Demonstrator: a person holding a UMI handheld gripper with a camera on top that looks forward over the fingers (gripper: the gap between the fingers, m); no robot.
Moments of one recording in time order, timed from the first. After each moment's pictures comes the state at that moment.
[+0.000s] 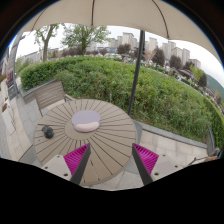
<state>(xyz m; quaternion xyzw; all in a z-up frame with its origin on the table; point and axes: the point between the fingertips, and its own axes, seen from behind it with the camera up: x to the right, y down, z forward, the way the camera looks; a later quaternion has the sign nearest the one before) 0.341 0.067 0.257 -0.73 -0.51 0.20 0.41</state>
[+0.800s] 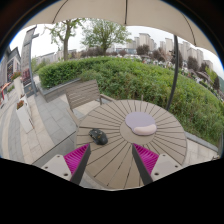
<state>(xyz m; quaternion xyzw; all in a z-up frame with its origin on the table) 0.201 -0.223 0.217 -0.69 -0.56 0.28 0.35</state>
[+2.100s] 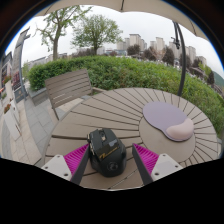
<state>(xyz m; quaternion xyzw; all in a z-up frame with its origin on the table) -0.046 -0.198 -0.018 -0.72 -0.52 0.27 0.38</state>
